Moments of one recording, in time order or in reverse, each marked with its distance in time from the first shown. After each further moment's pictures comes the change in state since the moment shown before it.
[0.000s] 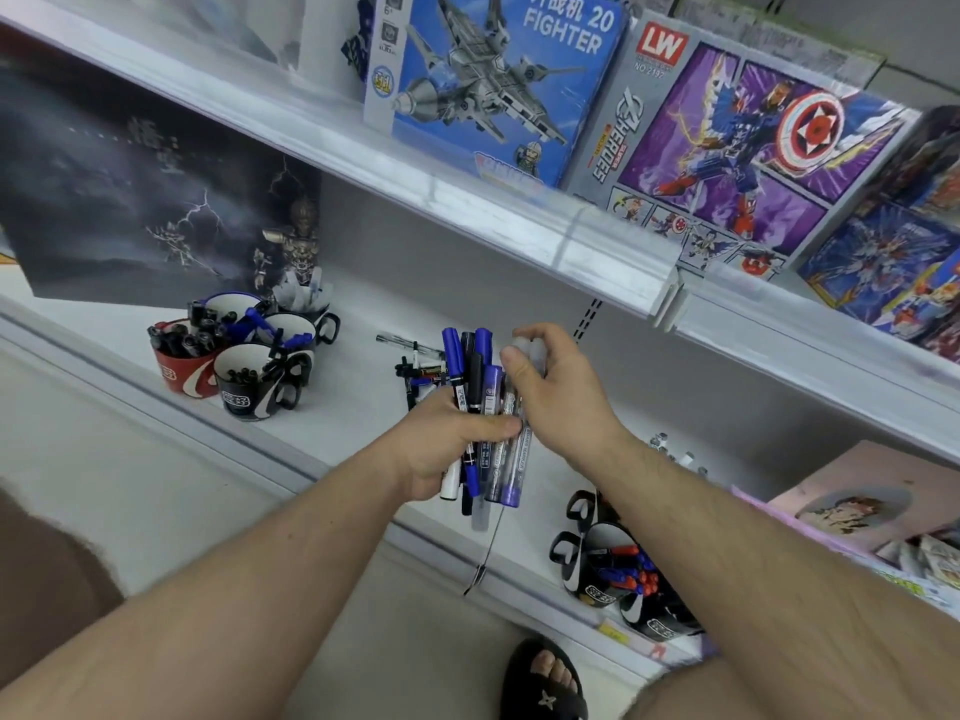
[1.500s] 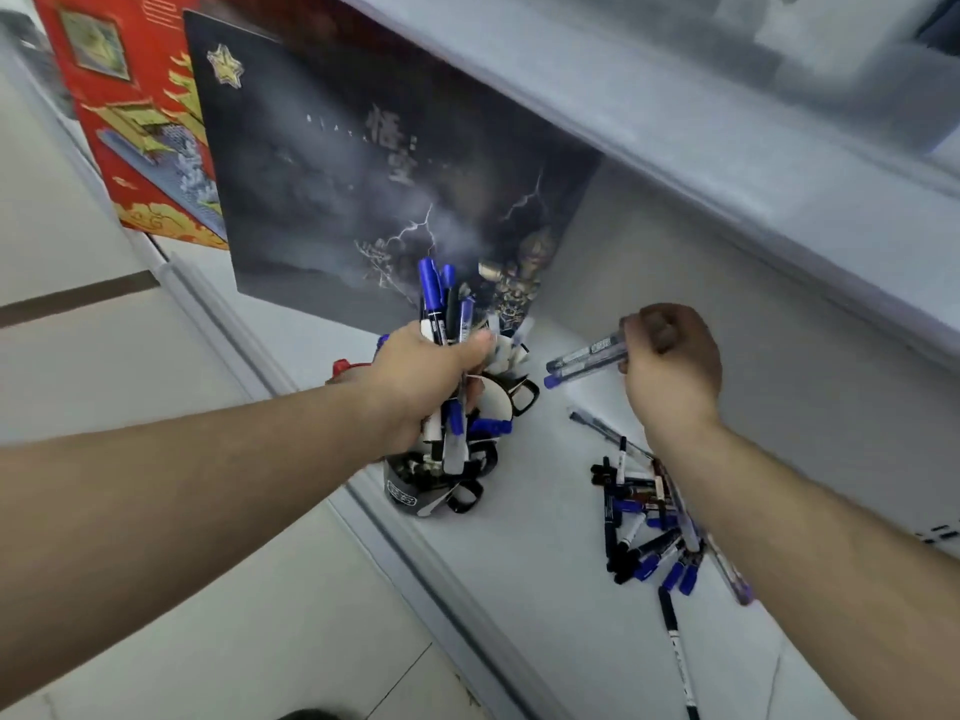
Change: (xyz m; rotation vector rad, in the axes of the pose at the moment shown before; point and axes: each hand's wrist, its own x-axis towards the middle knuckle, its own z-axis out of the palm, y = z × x) left_hand 0.106 0.061 -0.311 0.083 0.700 0.056; right_hand 0.268 0.022 0.238 0.031 0.174 -0.010
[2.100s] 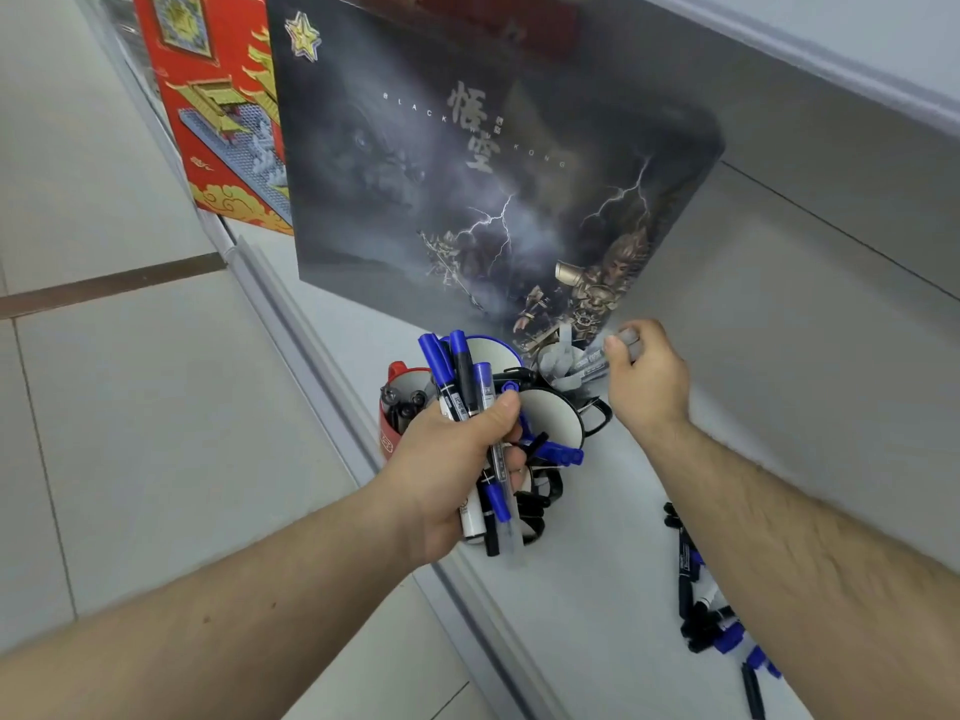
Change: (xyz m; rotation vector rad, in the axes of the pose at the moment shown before) left_hand -0.018 -0.041 -0.016 -0.426 0.067 -0.154; right_hand 0.034 0.050 0.119 -0.177 -0.222 -0.155
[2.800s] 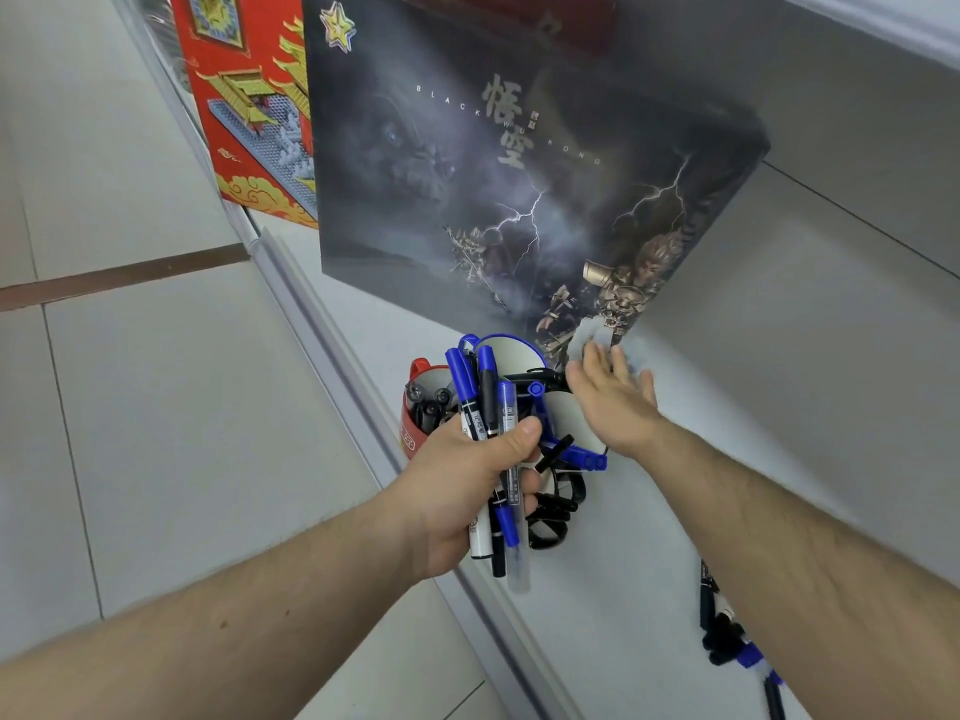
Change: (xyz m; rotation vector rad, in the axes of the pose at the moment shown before) left_hand 0.001 -0.009 -0.022 0.022 -0.117 -0.033; right_hand -0.013 -0.009 0.027 -0.560 -0.731 -0.051
